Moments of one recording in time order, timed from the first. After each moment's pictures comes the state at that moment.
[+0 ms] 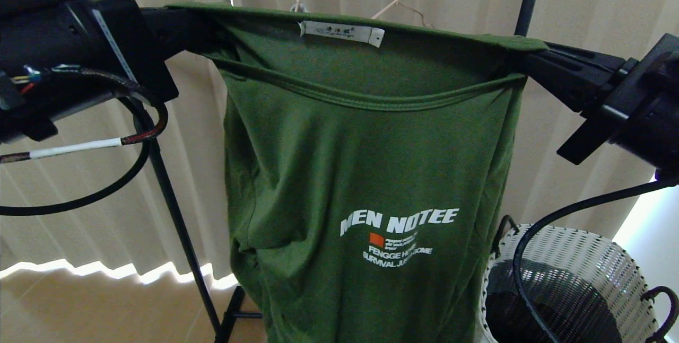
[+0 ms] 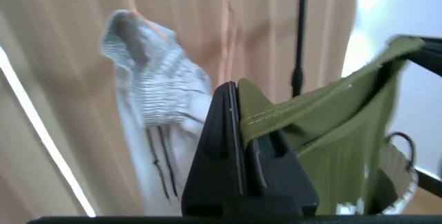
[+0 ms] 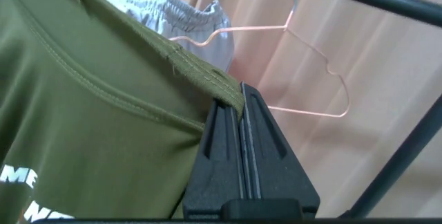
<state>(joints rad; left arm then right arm) -0.62 1.29 -1.05 -0.38 -0.03 0.07 0.64 1.31 -0.79 -0.77 0.00 -0.31</state>
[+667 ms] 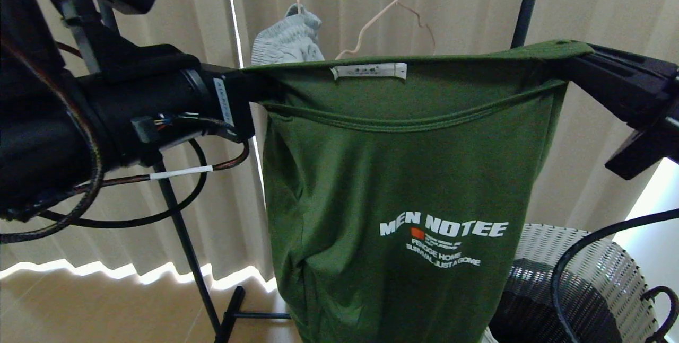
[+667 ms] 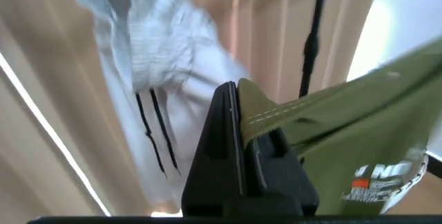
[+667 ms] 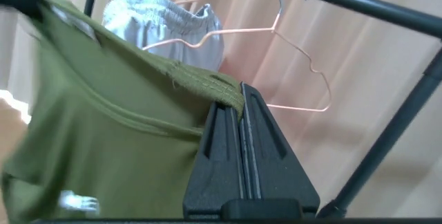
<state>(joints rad) -0.64 1.43 -1.04 -0.39 0.05 0.01 0.64 1.21 -0.74 -0.72 0.00 -0.31</state>
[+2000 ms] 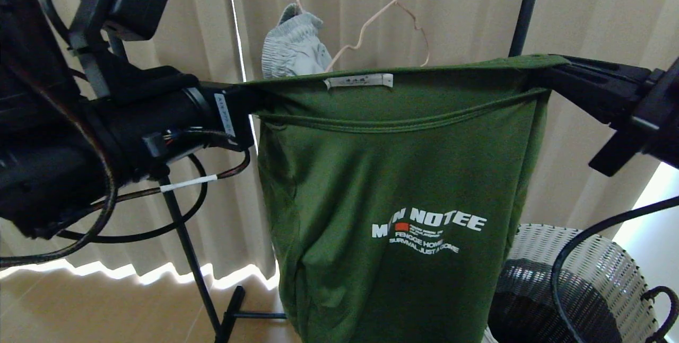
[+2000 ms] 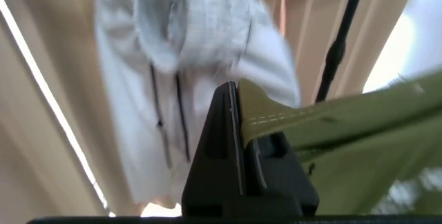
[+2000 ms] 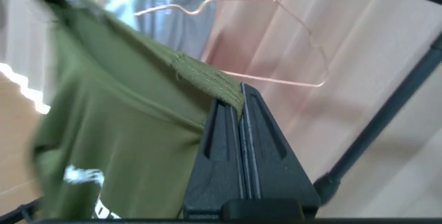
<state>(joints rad) -0.63 1.41 -0.95 -0.46 0.13 -0.03 0.59 1.25 -0.81 -0.59 0.00 -0.32</state>
